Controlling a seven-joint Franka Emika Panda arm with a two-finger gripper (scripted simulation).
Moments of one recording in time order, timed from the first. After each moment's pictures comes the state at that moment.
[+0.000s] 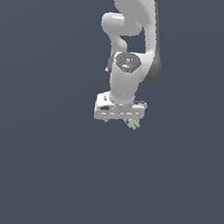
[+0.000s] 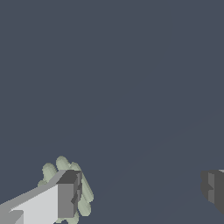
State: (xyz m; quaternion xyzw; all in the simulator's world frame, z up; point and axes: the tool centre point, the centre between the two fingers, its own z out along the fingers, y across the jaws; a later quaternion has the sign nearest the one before) arm -0.017 0.029 0.145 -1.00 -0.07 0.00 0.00
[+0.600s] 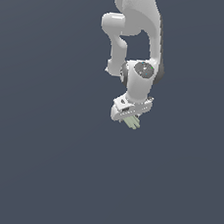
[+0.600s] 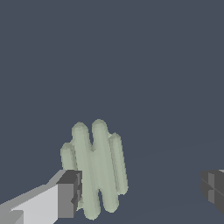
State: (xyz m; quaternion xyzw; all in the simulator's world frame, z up) arm -0.085 0.090 0.085 -0.97 -0.22 0.00 0.00
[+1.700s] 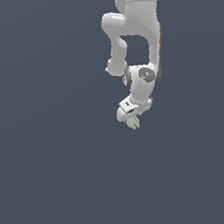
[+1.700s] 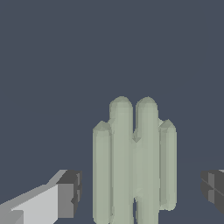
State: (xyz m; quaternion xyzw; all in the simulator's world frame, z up) arm -0.124 0.116 0.042 -0.96 -0.30 0.00 0.00
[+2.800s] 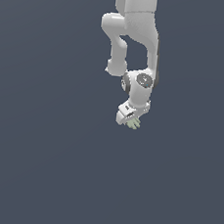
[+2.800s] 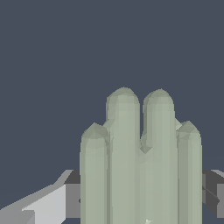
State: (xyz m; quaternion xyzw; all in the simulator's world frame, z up) arm -0.124 0.115 0.014 -0.95 -0.30 0.00 0.00
